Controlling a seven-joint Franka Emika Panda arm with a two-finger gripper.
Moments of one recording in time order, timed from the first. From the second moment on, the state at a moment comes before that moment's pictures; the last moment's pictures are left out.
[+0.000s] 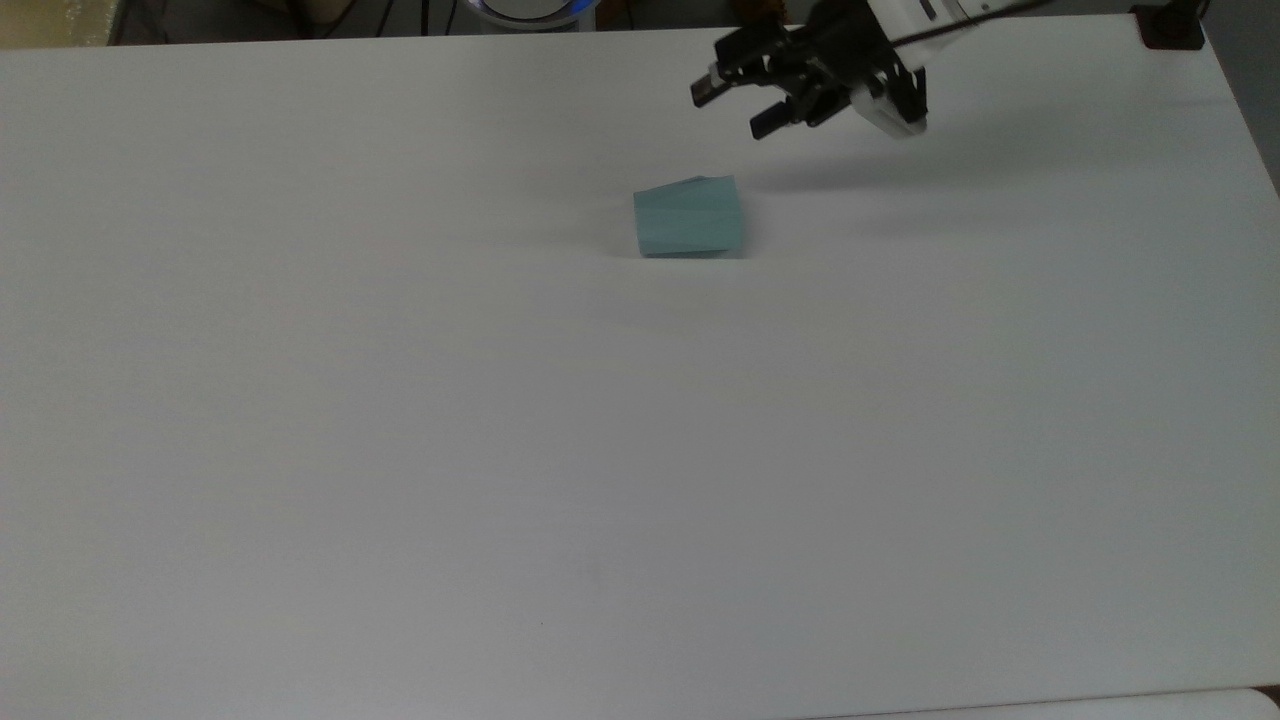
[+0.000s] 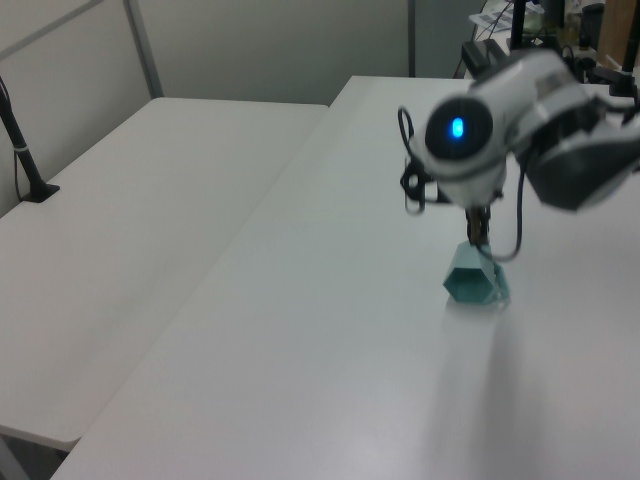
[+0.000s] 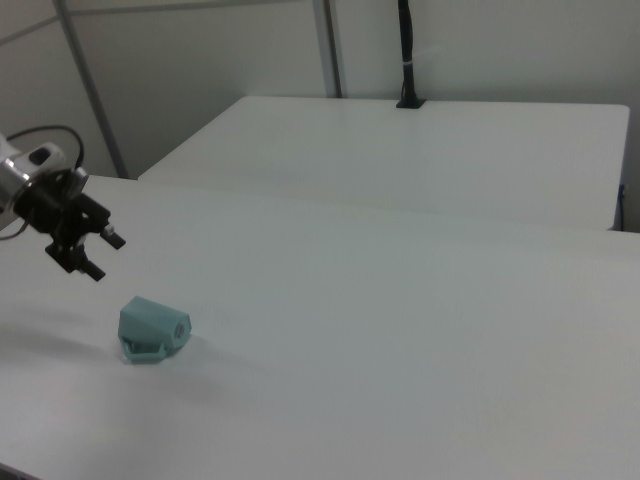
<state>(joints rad) 1.08 0.37 -0.24 -1.58 -0.56 1.42 0.56</state>
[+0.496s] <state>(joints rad) 1.26 0.53 -0.37 -1.53 -0.58 1.42 0.63</state>
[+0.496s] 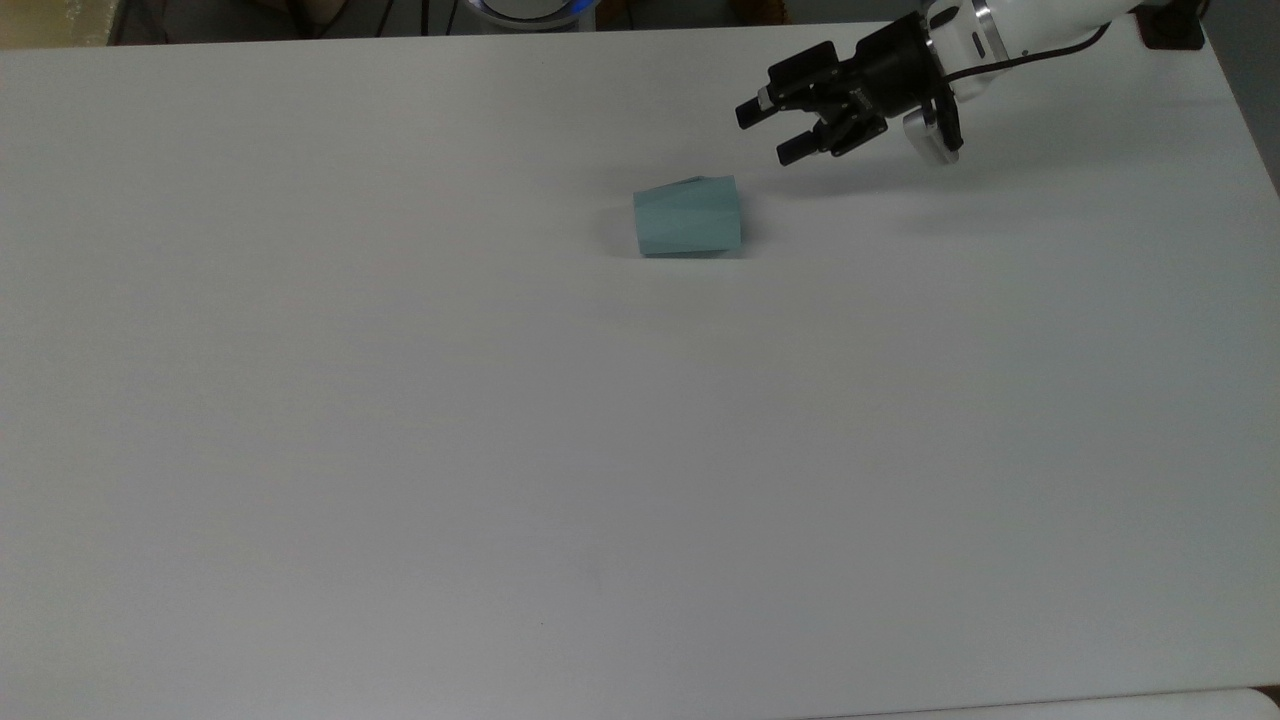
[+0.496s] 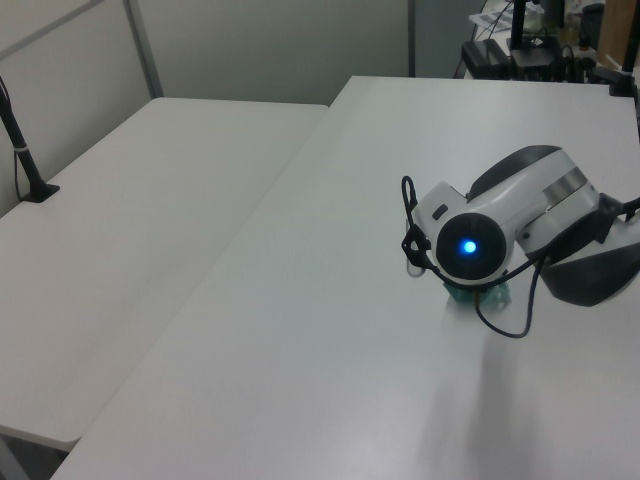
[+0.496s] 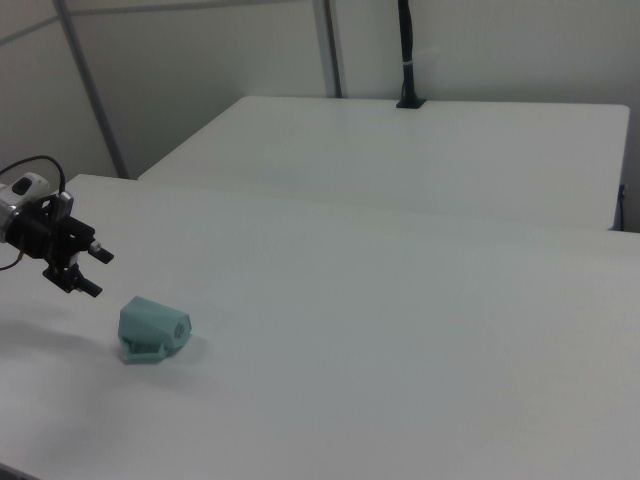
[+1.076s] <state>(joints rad) 1.26 0.61 -0.39 -1.51 -0.66 1.44 0.77</state>
